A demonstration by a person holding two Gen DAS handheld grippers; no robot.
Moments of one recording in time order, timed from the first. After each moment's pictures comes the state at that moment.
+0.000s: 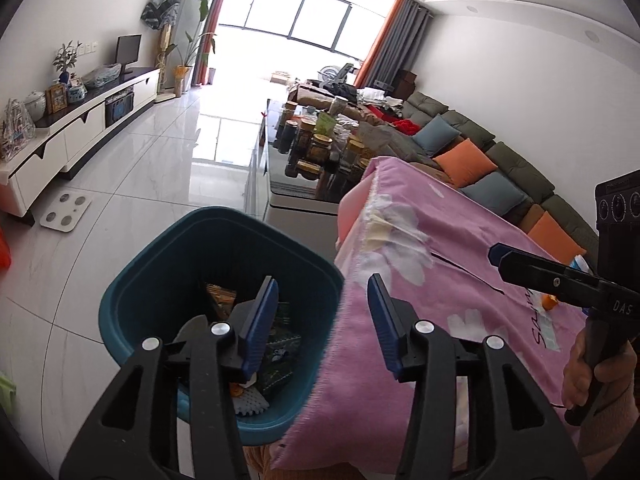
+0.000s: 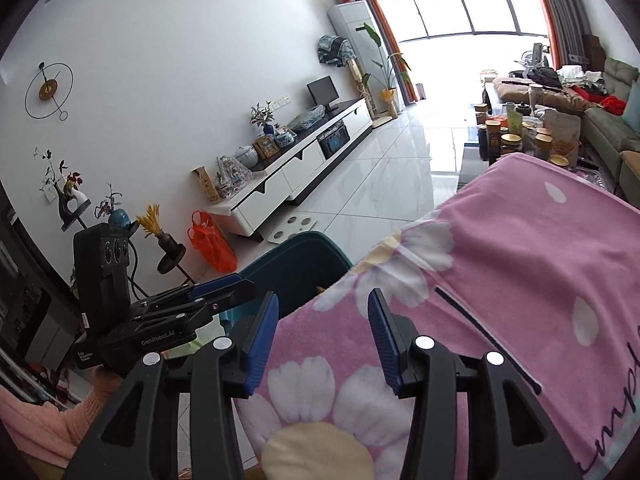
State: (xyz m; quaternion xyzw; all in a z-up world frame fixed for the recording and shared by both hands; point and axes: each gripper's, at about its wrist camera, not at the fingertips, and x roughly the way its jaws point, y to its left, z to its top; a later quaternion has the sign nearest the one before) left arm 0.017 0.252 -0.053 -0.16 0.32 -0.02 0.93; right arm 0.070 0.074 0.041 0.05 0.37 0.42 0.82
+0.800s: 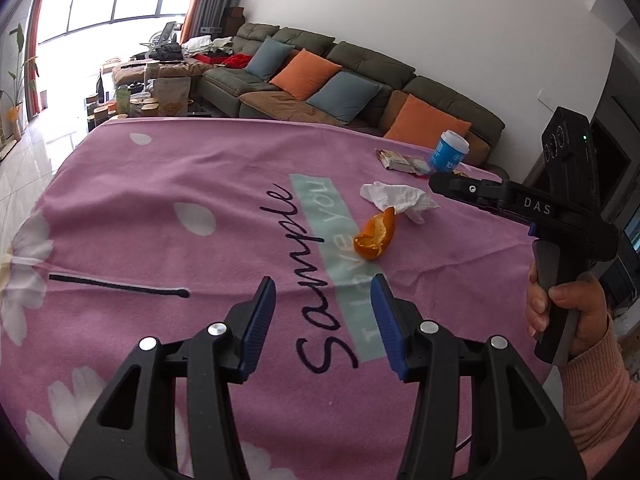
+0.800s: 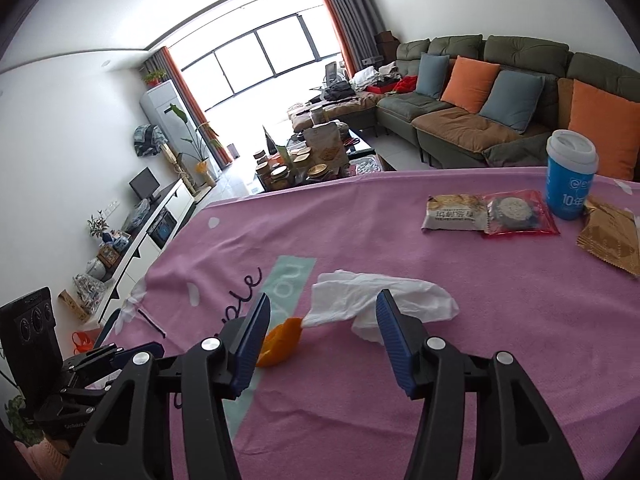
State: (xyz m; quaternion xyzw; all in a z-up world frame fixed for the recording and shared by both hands) left arm 0.102 -0.045 -0.052 -0.03 0.38 -0.29 0.88; right arm 0.080 -0.213 0.007 0.16 0.36 0.11 0.91
